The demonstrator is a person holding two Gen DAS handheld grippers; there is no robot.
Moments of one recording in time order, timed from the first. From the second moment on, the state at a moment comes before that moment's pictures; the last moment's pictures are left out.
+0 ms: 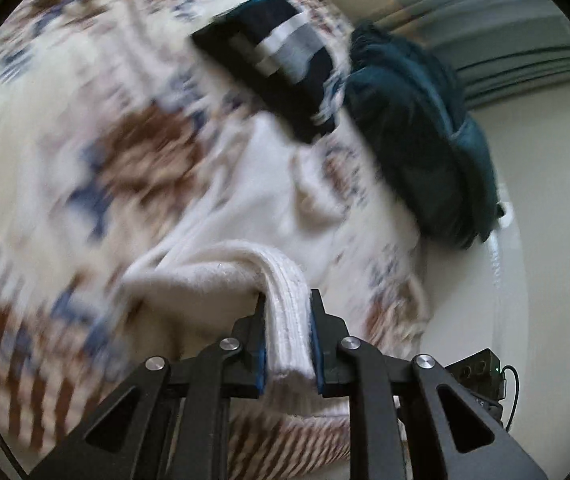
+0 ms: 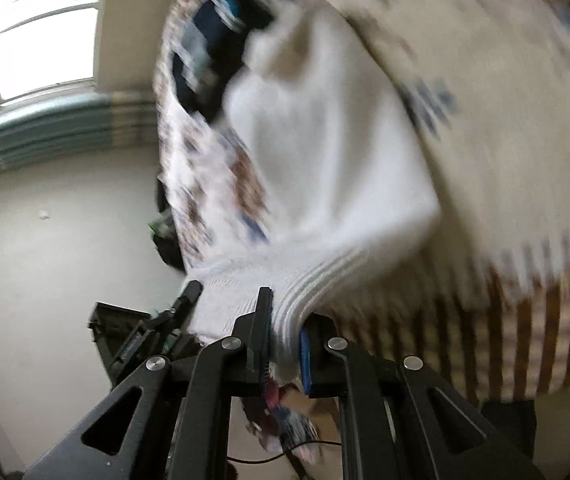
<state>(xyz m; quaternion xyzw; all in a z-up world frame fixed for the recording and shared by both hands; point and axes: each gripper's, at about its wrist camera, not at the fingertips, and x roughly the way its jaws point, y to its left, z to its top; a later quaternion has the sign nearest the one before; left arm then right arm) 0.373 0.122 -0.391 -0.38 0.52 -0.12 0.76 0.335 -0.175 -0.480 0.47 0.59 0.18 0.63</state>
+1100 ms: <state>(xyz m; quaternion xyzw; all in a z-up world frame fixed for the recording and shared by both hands) 0.646 0.103 -0.522 -0.18 0.60 -0.13 0.77 0.634 -0.200 -0.572 0.38 0.60 0.08 0.70</state>
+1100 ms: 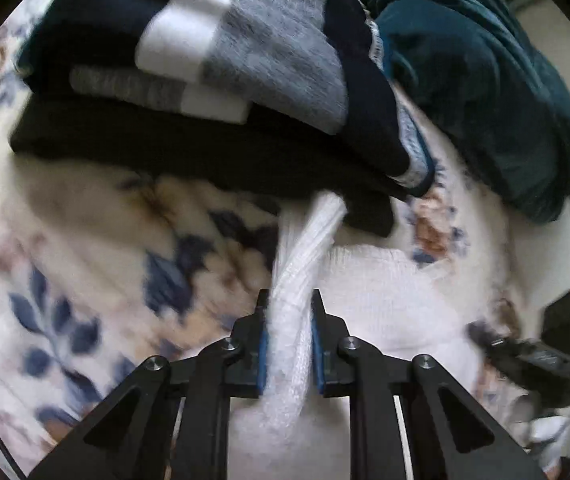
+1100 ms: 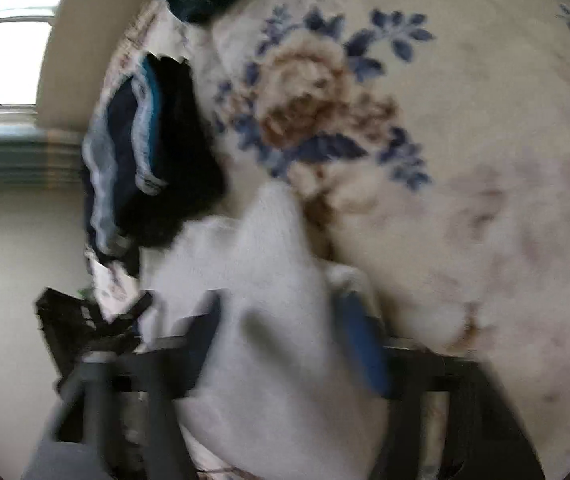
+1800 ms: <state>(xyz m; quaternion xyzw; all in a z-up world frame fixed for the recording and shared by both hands) 0.434 0.167 -0.499 -0.46 0.56 -0.04 0.69 0.589 -0.225 -0.567 0.33 0.65 0.14 0.67</state>
